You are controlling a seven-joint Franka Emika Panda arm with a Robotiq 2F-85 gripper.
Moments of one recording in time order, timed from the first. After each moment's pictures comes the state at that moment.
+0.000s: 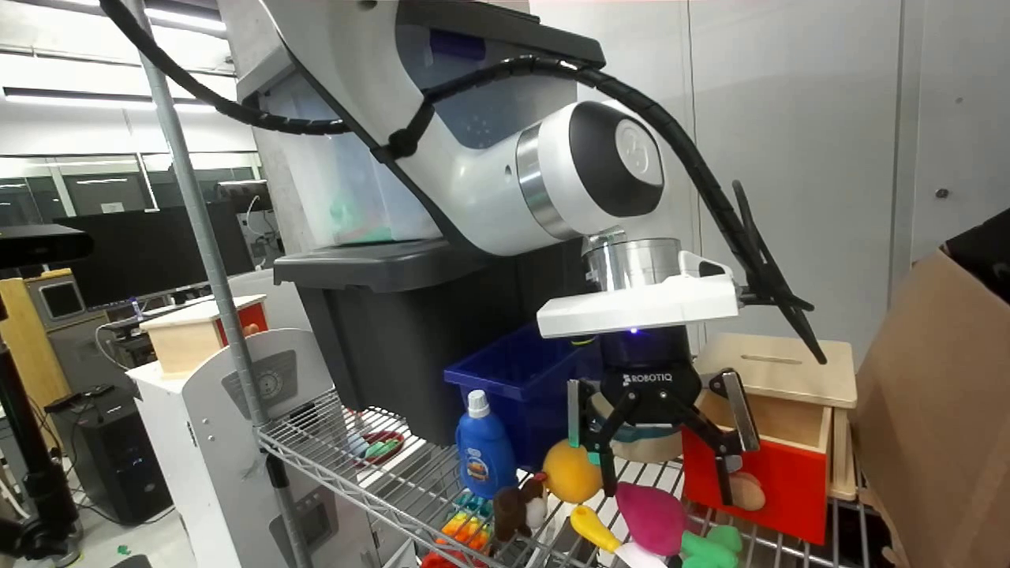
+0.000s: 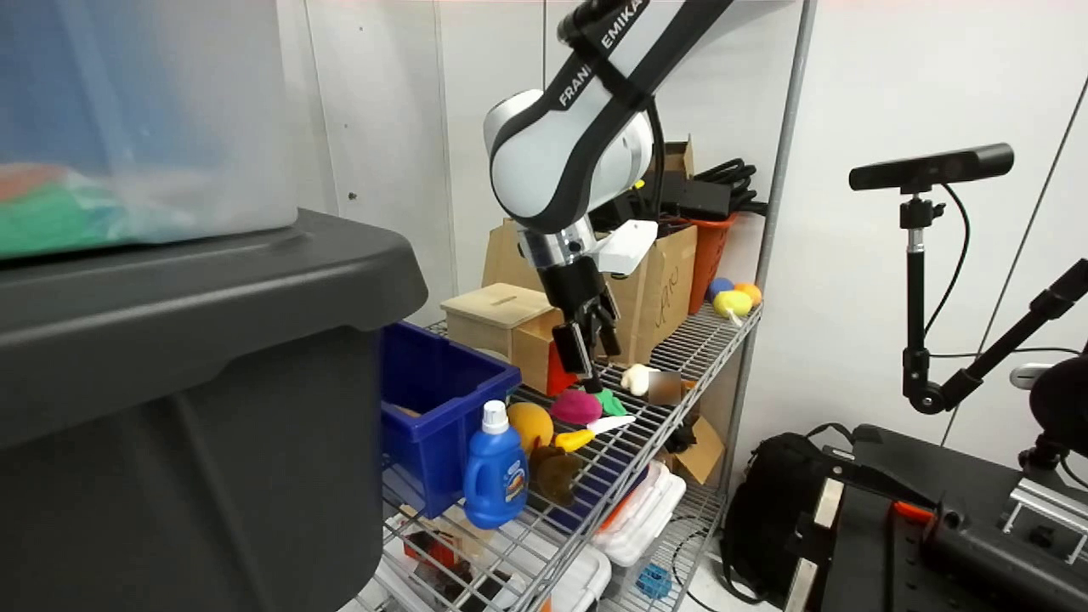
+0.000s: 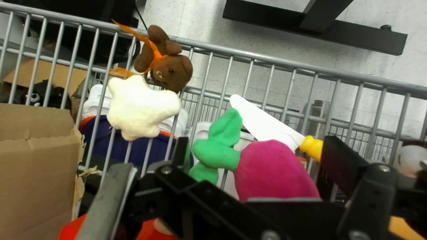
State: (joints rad) arm -0.07 0.88 -0.06 -1.47 -0.23 2.06 -0.26
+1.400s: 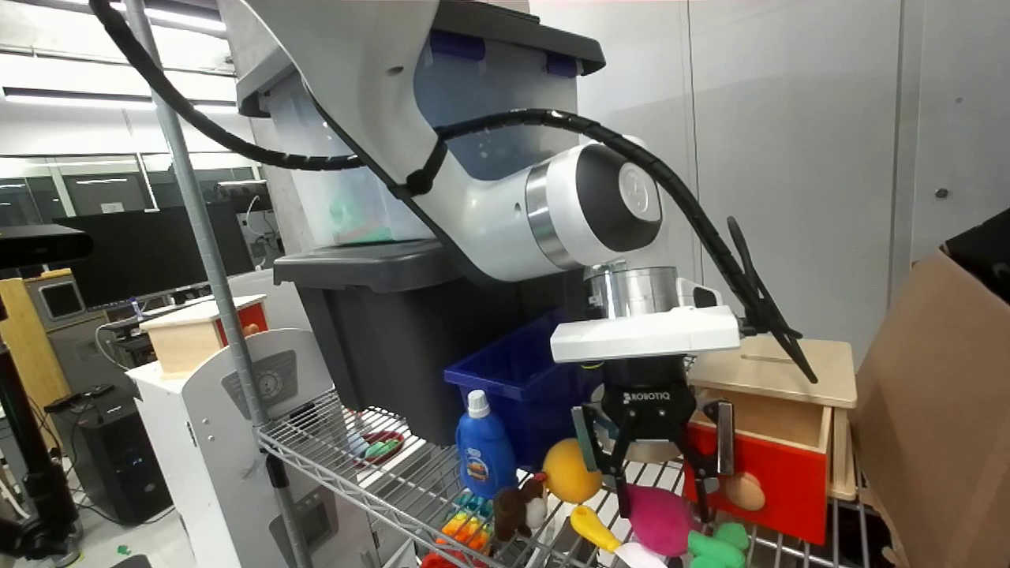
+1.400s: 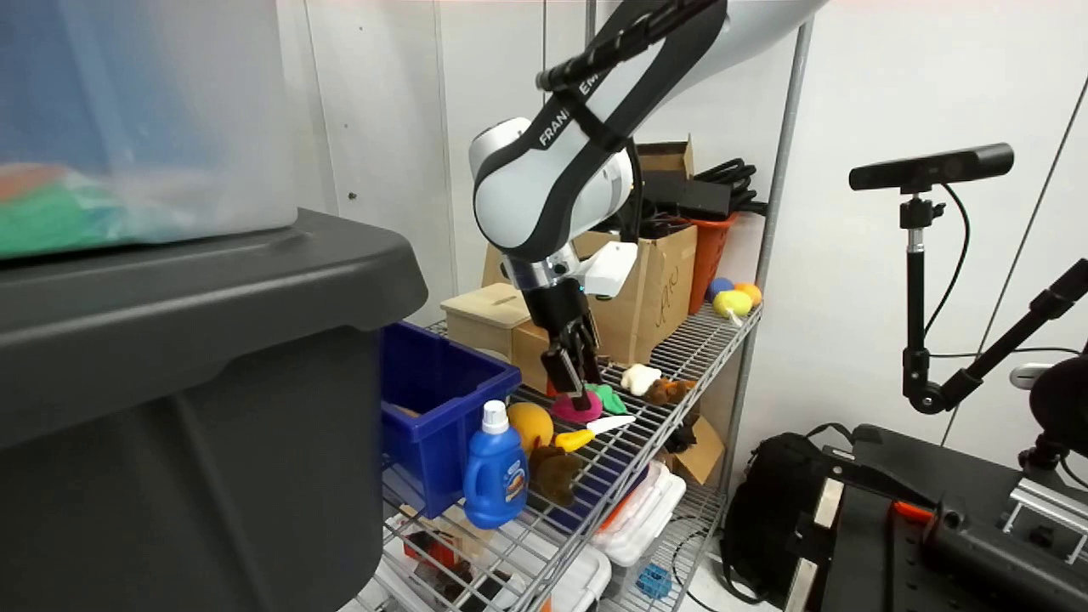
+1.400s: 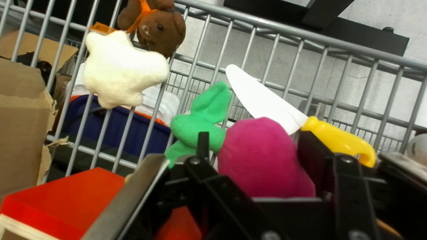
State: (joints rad) arm -0.07 0.98 -0.04 -1.36 -0.23 2.06 -0.32
